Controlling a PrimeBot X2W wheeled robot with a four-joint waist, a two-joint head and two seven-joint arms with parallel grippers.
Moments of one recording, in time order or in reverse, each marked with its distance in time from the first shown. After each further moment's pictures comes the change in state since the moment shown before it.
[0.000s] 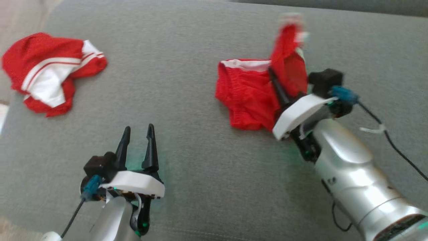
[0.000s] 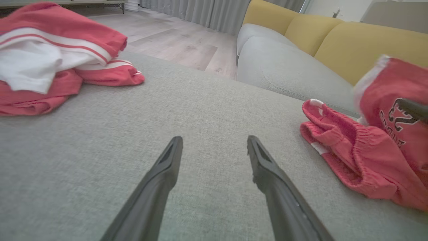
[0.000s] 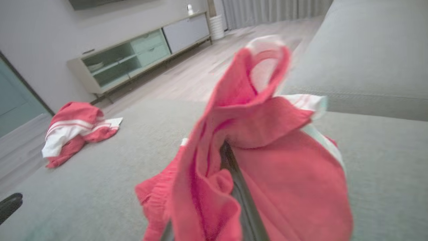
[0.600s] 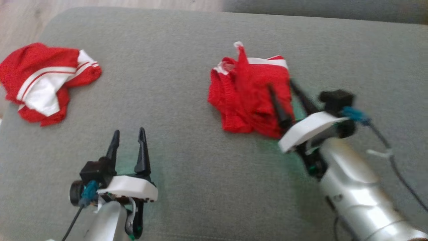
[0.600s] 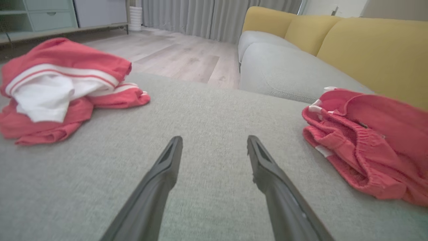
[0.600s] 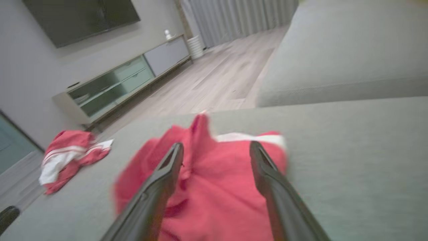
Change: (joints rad) left arm 0.041 0.001 0.043 -0.029 0.086 0.041 0.000; right arm 0.123 0.025 -0.025 -0.070 0.050 0.000 -0.008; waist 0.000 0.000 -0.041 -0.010
